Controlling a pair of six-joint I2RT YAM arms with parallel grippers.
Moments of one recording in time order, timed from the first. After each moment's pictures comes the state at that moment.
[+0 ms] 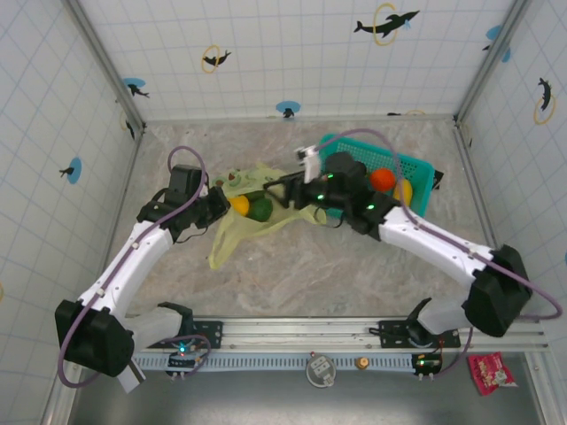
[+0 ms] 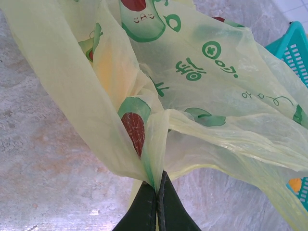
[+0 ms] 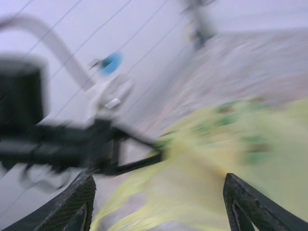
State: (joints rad) left arm -0.32 1.14 0.93 -0.65 0.22 -0.76; right arm 0.74 1.35 1.06 0.02 -0.30 0.53
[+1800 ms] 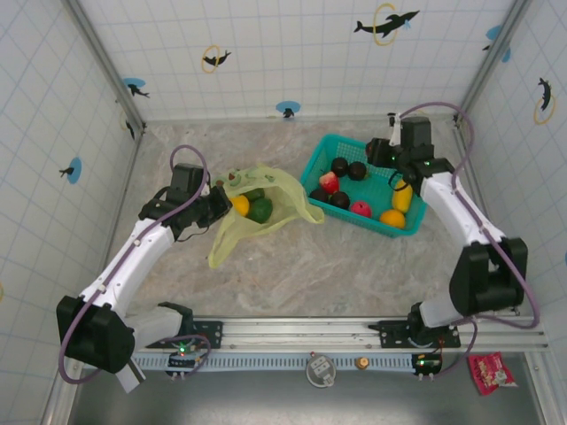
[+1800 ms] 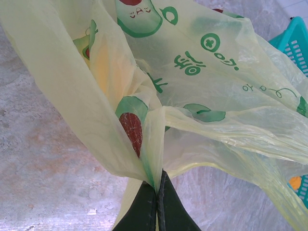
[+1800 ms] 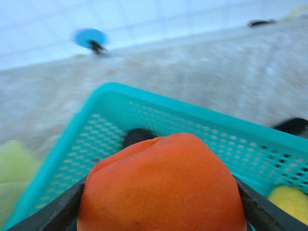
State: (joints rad) left arm -0.32 1.16 0.94 -0.65 0.23 -0.76; right arm 0.21 1.44 1.19 -0.33 -0.14 0.26
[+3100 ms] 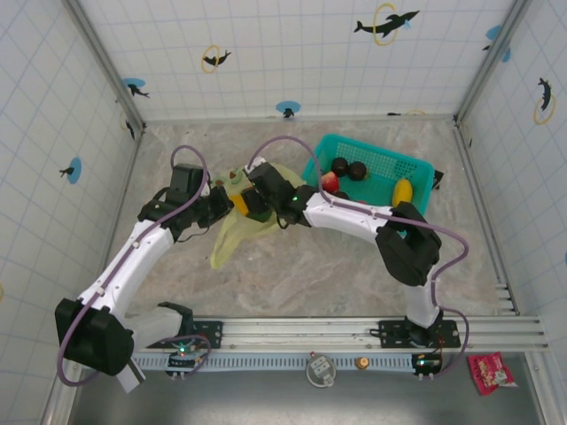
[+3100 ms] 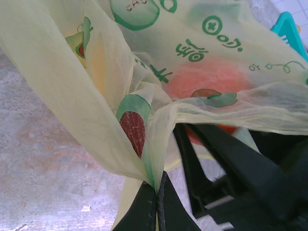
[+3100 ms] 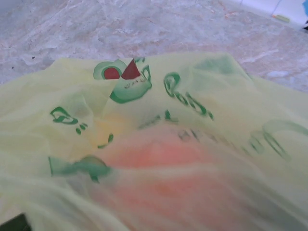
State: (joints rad) left arm -0.33 1.15 0.94 -0.64 0.25 -0.76; right arm 0.97 1.97 1.50 -0.21 0.26 0.21
